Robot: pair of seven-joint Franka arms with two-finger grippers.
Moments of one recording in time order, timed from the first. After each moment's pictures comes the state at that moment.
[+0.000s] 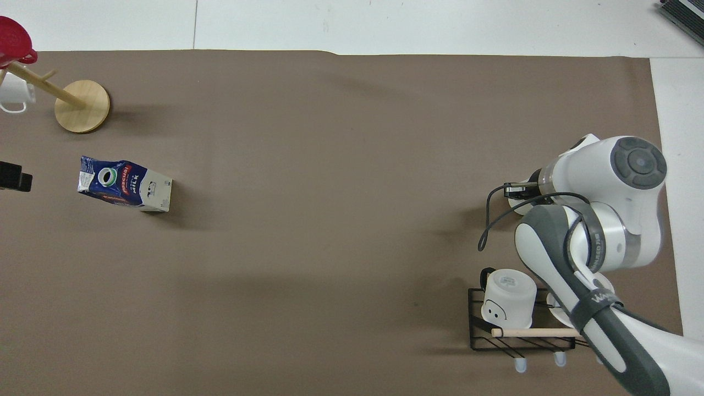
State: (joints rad) left arm -0.09 -0.03 0.06 -1.44 0.01 1.45 0.10; right arm 0.12 0.15 -0.06 -2.06 -0.03 2.27 0.13
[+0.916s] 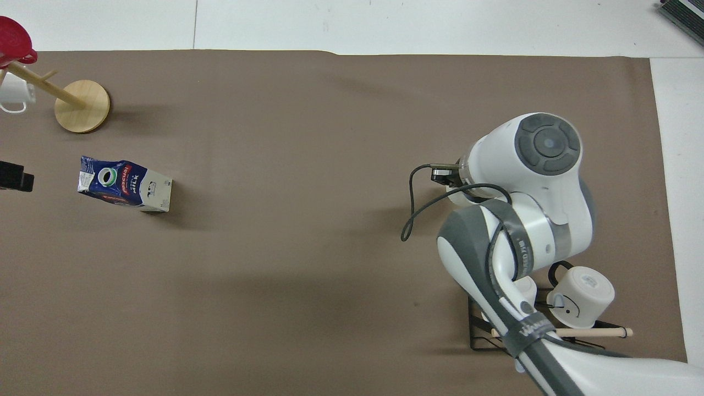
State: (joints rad) left arm -0.09 -0.03 0.06 -1.44 0.01 1.45 0.10; right arm 0.39 0.20 -0.05 -1.86 -0.03 2.15 0.52
